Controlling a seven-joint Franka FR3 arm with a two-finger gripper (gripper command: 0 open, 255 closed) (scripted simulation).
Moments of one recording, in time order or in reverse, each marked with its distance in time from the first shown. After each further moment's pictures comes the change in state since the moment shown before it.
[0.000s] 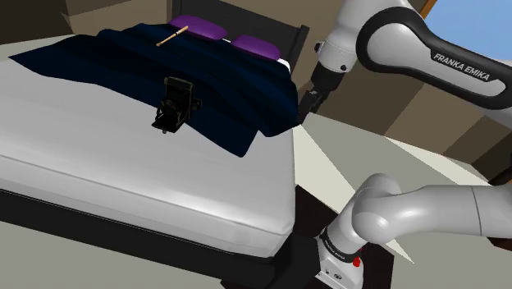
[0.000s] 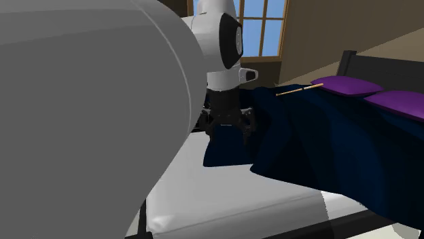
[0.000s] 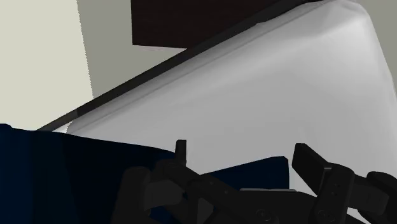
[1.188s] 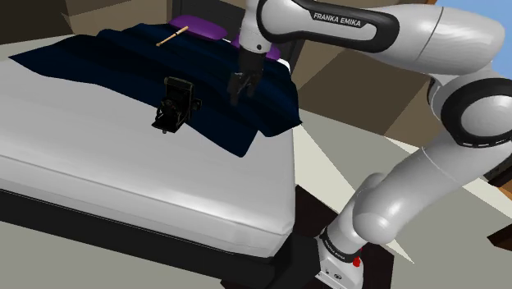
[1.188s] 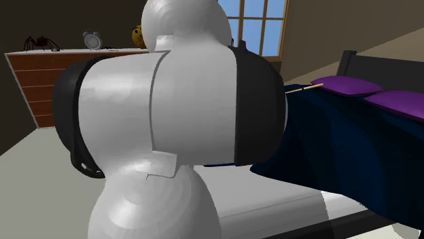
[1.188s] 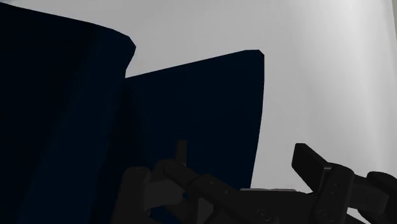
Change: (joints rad) arm 0.032 0.646 0.065 0.452 0.036 0.136 0.013
